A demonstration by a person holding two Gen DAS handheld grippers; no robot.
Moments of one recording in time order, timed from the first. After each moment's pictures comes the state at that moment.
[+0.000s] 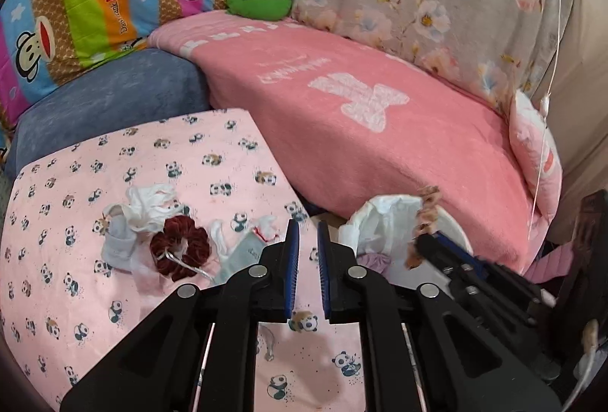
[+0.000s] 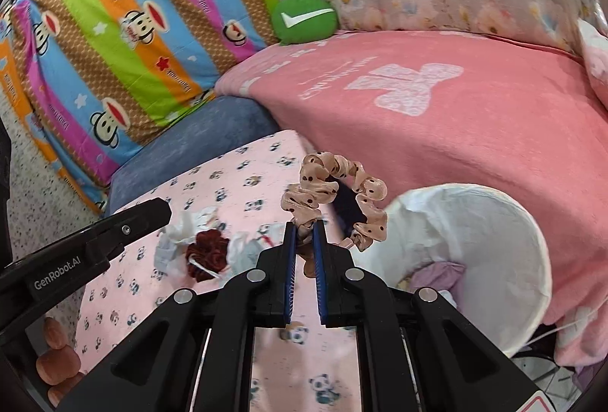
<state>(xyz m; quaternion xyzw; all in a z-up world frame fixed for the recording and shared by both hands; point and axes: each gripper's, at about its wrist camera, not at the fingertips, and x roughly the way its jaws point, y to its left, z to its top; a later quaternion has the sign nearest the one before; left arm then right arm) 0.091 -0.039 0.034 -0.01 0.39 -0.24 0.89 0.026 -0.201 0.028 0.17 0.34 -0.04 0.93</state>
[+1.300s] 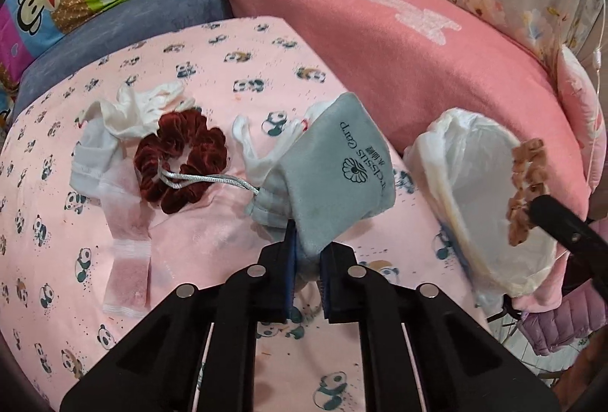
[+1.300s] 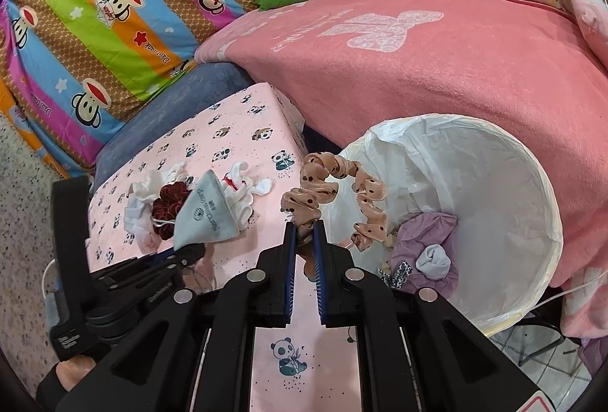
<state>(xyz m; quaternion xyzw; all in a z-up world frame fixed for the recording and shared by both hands) 0.098 -0.032 -0.072 0.02 0.47 -0.20 0.86 0.021 -0.208 -0.029 0.18 0.40 -0.03 0.90</state>
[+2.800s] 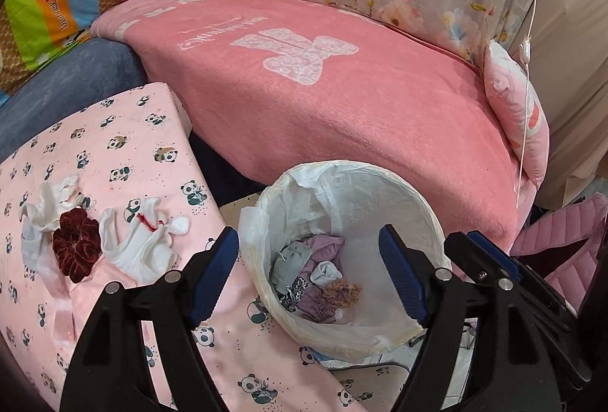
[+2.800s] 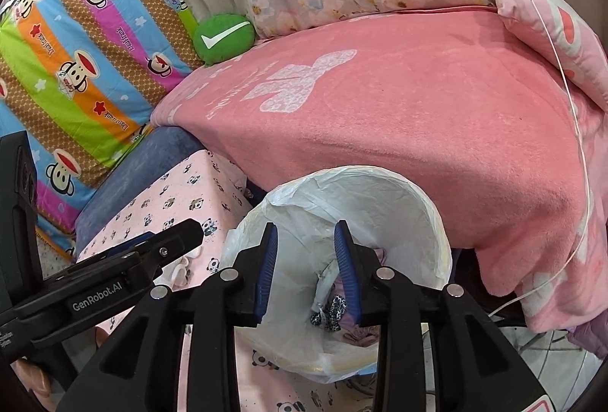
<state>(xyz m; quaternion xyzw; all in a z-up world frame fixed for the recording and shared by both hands) 0.083 -0.151 -0.006 0.02 0.43 -0.30 0.85 -0.025 -0.313 0.000 0.23 0.33 -0.12 0.91</state>
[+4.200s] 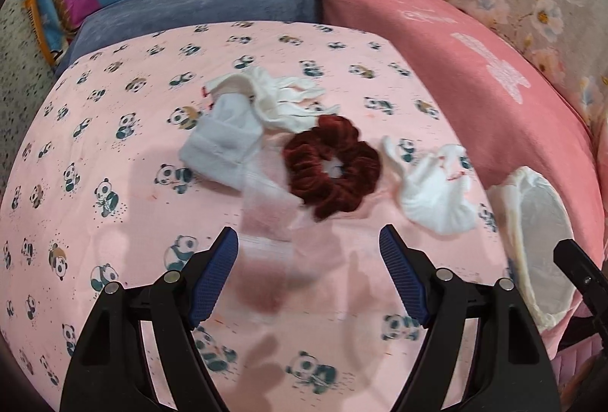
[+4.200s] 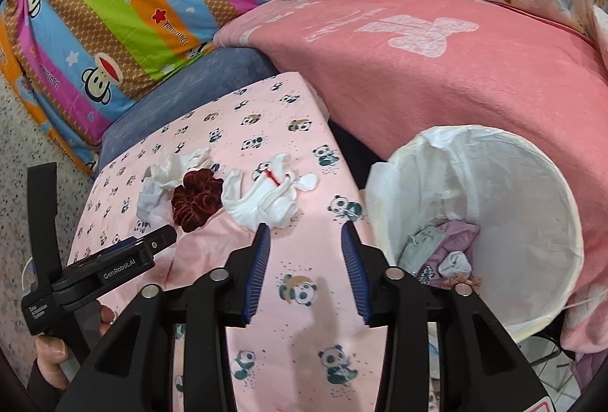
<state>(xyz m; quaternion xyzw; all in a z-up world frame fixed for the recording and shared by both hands) 0.129 0.063 -0.079 -0.05 0.48 -0.09 0.87 0.050 -0.154 -0.030 0.14 0.41 -0.01 0.90</state>
